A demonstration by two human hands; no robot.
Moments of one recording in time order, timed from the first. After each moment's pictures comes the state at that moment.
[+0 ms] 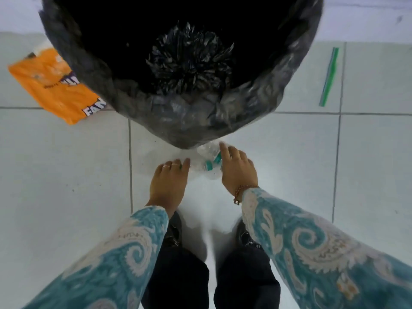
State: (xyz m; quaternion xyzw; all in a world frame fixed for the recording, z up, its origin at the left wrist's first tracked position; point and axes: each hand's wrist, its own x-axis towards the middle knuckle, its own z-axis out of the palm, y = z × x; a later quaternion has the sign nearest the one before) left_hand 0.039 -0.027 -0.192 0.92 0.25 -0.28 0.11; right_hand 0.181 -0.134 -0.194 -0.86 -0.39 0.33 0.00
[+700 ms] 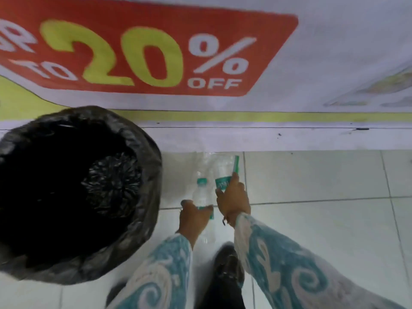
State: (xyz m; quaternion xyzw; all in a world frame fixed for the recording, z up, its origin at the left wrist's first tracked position) left_hand 0.378 -0.081 -0.060 0.50 0.63 -0.19 0.56; right_hand 0.459 -0.130 -0.067 -0.91 -0.05 0.38 0.16
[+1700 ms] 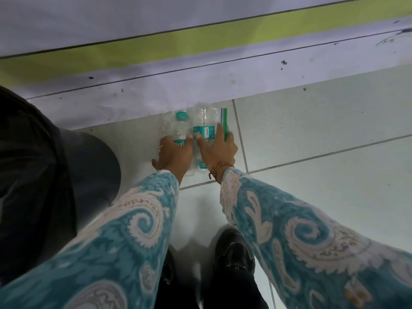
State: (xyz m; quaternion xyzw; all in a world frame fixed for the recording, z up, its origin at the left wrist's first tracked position) left_hand 0.456 -0.060 -0.234 0.64 0.61 -0.18 0.43; right_hand 0.508 -0.136 -0.226 -0.89 0.05 0.38 0.26
